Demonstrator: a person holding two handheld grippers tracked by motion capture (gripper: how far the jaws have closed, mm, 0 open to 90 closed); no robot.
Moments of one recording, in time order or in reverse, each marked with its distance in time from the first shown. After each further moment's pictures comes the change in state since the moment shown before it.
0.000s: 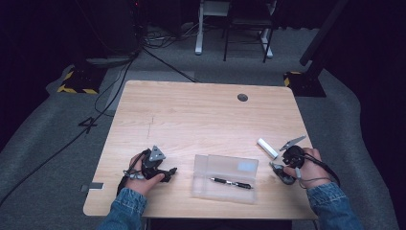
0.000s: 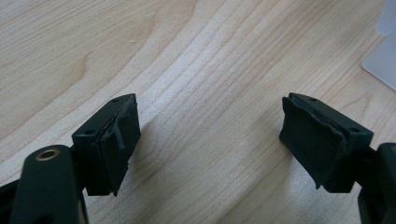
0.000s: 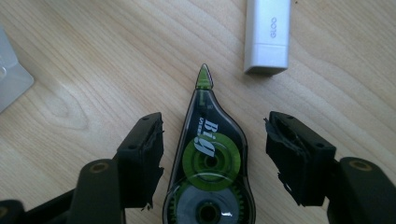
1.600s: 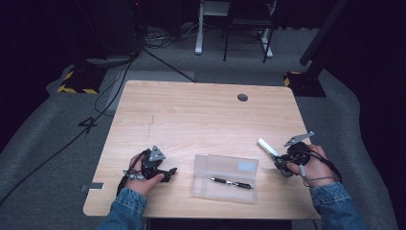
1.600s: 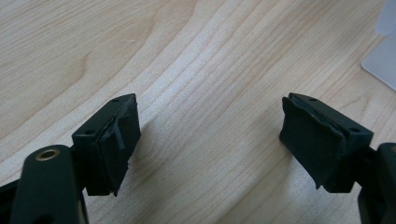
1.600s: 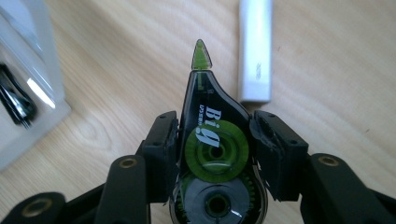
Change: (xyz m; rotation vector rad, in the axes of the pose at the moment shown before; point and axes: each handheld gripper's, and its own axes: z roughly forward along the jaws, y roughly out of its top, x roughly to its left) left arm 0.000 0.000 0.000 -0.002 0.000 -0.001; right arm -0.003 0.004 -0.022 -0.127 0.026 0.003
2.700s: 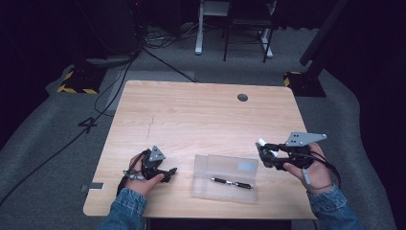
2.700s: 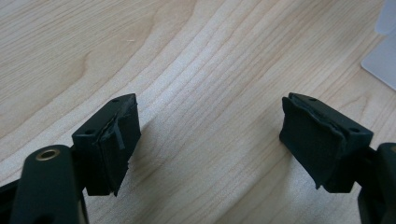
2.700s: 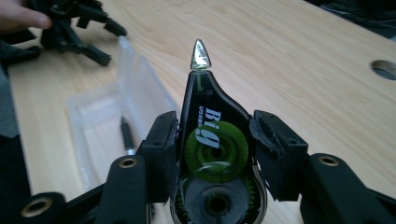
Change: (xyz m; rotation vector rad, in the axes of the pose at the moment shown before) left arm 0.000 0.000 0.000 0.002 -0.003 0.000; right arm 0.051 0.027 -0.045 -0.457 0.179 -0.178
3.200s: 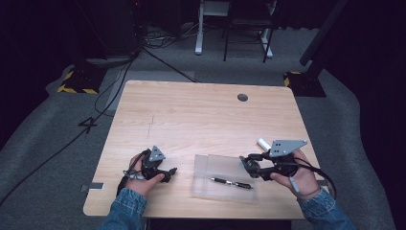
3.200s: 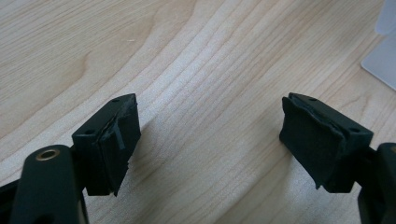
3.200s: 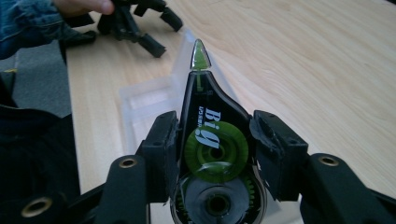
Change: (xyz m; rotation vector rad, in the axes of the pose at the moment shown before) left arm 0.000 0.000 0.000 0.000 0.000 0.000; right arm 0.032 0.004 0.030 0.025 0.164 -0.088
